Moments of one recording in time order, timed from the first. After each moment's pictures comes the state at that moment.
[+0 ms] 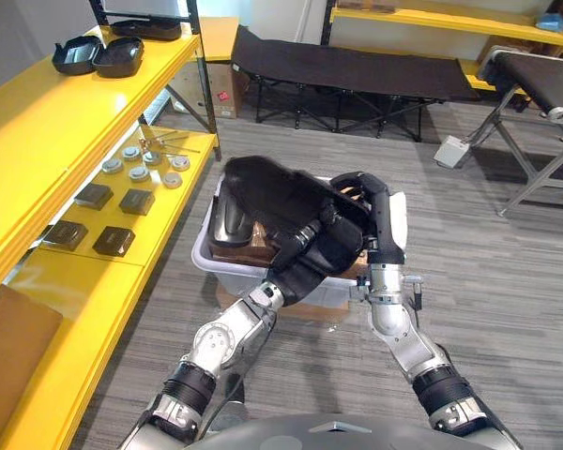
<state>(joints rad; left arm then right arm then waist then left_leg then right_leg) -0.14 0.12 -0.35 0.28 -1.41 0.37 -0.23 -0.11 -0.20 0.31 0.30 -0.45 -0.60 -0.64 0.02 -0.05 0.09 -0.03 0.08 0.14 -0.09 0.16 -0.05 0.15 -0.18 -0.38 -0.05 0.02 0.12</state>
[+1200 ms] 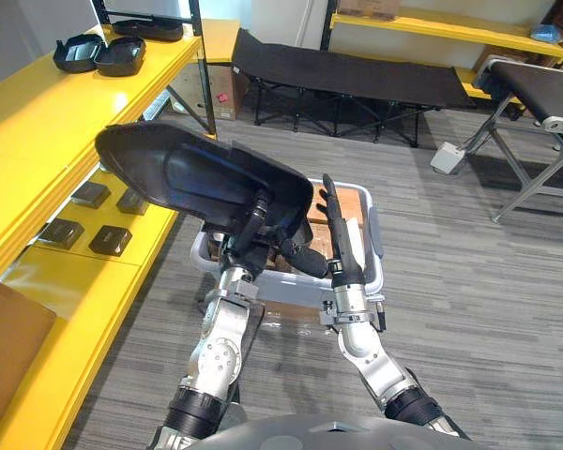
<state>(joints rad) 0.03 0.01 -0.21 0.00 -0.85 -0.15 0.11 -0.04 -0.07 0.40 0.33 -0.31 -0.48 -0.50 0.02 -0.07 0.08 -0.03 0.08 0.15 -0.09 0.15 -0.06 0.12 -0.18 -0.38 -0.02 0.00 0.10</state>
